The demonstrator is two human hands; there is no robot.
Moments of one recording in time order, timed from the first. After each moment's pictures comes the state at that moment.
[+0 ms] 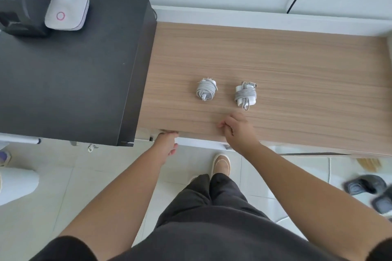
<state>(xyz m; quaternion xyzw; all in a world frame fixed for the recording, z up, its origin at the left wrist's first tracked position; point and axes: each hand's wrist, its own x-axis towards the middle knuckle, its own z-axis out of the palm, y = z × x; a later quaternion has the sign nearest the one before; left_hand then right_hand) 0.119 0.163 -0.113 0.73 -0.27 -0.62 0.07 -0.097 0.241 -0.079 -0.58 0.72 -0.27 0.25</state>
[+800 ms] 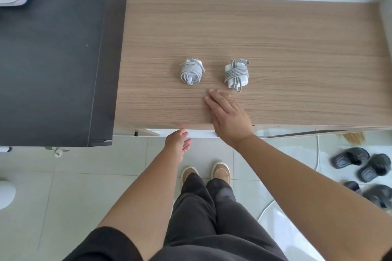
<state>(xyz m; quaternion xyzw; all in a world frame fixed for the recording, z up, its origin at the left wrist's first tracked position) 0.070 0.196 -0.184 0.71 -0.13 -0.69 0.11 -0.096 0.248 -0.122 -0.68 0.70 -0.20 0.06</state>
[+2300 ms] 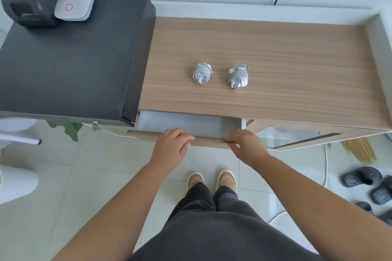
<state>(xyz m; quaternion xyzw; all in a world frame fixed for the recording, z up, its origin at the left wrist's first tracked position) 0.154 0.253 -0.091 0.42 -0.88 -0.20 0.06 -0.095 0.343 -0.088 -0.61 0.73 -0.12 0.28</state>
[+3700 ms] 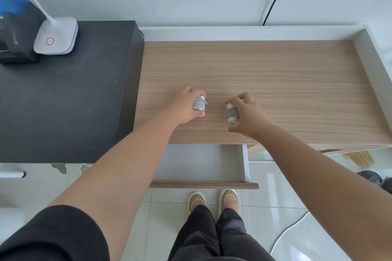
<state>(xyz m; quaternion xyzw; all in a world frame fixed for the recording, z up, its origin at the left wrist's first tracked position) 0.034 0.077 -0.042 0.39 -0.87 -0.31 -0.01 -0.148 0.214 -0.043 -0.54 0.79 -0.14 0.26</state>
